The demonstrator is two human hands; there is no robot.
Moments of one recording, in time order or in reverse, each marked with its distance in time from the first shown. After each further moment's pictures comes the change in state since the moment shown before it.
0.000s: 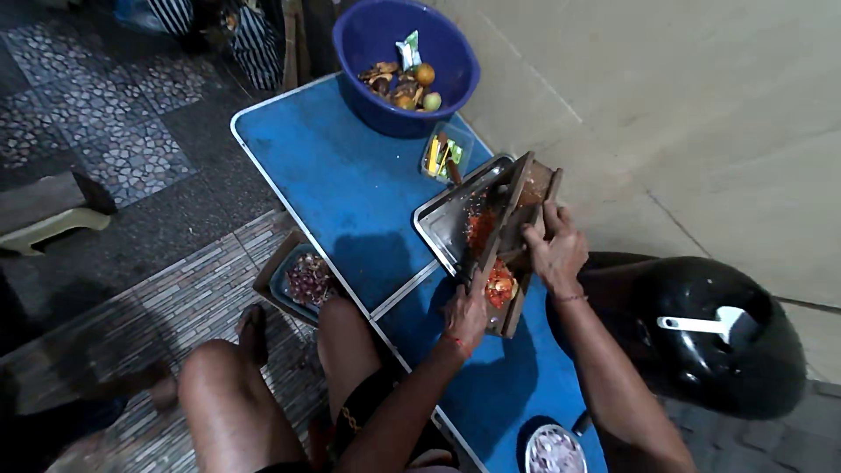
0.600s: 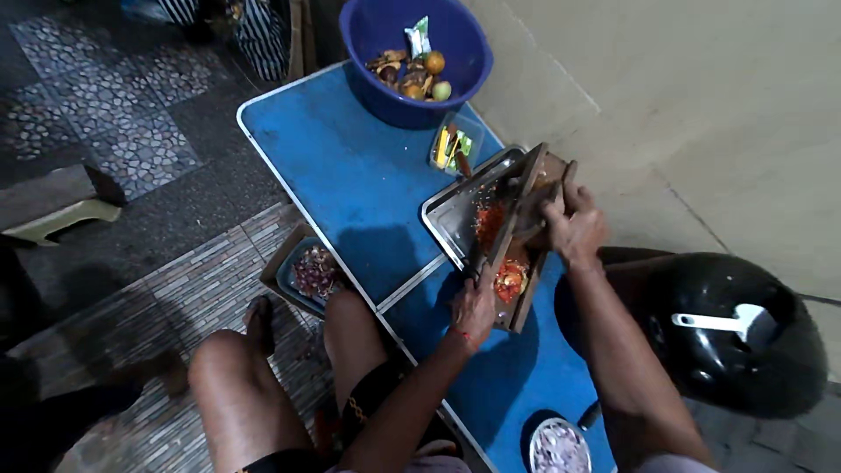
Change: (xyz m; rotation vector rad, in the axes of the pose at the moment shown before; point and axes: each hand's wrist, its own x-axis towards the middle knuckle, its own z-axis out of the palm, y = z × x) left_hand -0.002 0.000 -0.002 -0.027 -0.007 -0.004; right_hand 0.025 0.001 -0.001 0.042 -0.021 -0.006
